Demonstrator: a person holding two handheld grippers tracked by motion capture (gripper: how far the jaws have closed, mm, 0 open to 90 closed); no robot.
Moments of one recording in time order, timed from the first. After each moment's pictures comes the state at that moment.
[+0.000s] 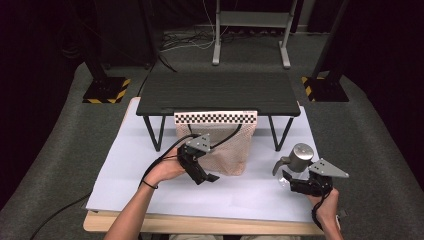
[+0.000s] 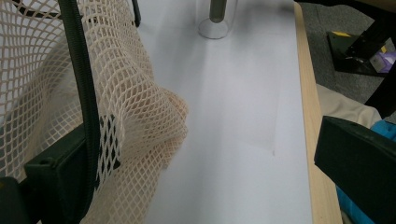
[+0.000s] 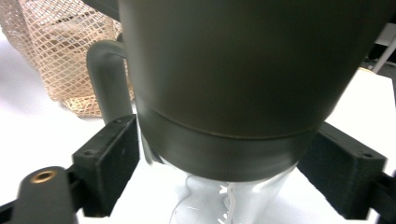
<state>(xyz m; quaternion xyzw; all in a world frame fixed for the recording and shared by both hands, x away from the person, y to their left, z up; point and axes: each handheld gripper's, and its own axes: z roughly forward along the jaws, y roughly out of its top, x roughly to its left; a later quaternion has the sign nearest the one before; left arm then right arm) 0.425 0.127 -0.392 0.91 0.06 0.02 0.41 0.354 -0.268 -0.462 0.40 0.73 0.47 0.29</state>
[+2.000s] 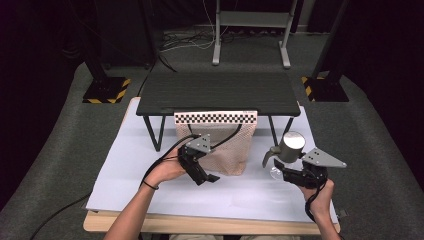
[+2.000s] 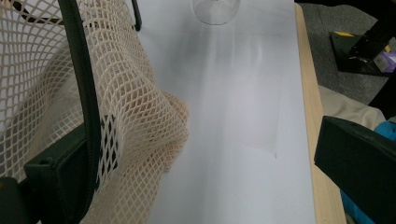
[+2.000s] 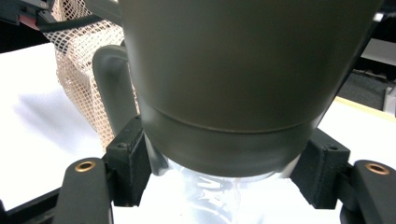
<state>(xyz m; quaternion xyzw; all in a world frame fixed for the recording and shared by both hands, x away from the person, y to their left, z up) 0.423 0.126 -0.392 0.91 0.05 0.03 0.41 0.352 -0.228 -0.403 0.37 0.73 0.49 0.29</state>
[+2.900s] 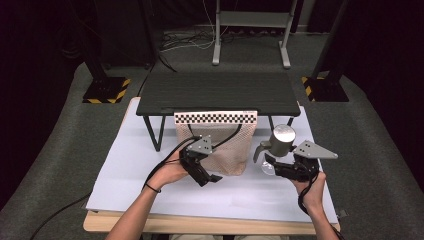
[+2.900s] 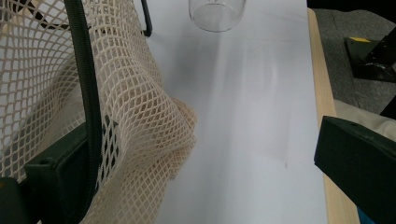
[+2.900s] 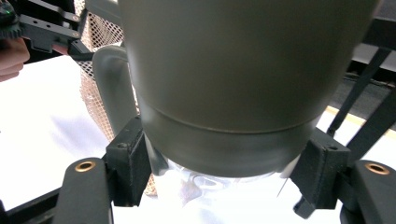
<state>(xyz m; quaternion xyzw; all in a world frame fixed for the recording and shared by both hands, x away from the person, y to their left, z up) 0.419 0.123 -0.396 0.90 0.06 0.05 0.42 0.363 -0.204 -0.385 0.35 0.74 0.51 0.27</state>
